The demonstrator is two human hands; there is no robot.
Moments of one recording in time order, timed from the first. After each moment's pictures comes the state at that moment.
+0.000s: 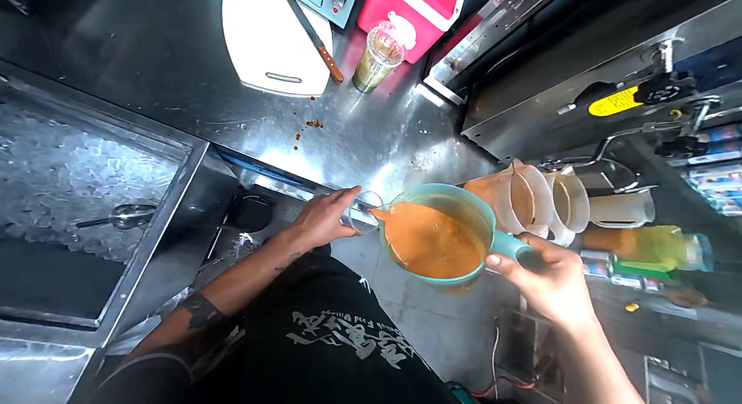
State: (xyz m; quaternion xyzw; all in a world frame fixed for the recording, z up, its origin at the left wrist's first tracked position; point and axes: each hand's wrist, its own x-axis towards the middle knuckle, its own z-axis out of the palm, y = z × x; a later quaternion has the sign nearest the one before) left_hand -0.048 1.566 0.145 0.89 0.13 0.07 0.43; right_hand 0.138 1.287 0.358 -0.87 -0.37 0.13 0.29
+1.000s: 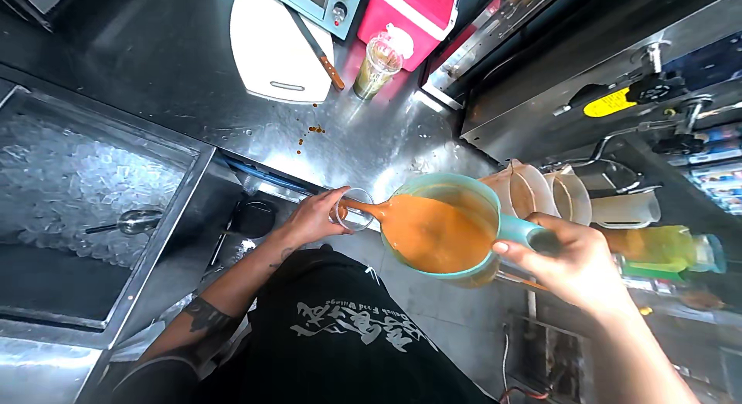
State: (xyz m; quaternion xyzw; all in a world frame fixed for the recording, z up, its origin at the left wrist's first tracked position) left_hand -0.064 1.579 0.119 0.87 0.13 0.12 0.45; right_hand 0.141 1.309 0.390 -0.88 -0.42 0.10 0.18
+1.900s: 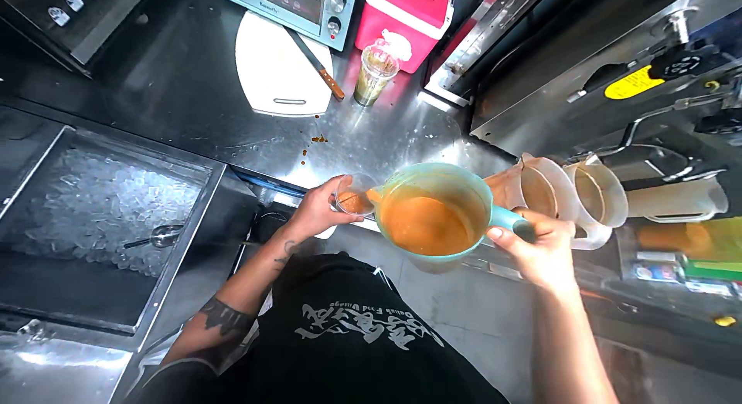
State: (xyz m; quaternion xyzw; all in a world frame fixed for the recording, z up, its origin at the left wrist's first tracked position) left_hand -0.047 1.593 0.152 0.78 0.16 0.17 0.58; right_hand 0.175 1.292 0.312 -0.81 -0.40 0.12 0.42
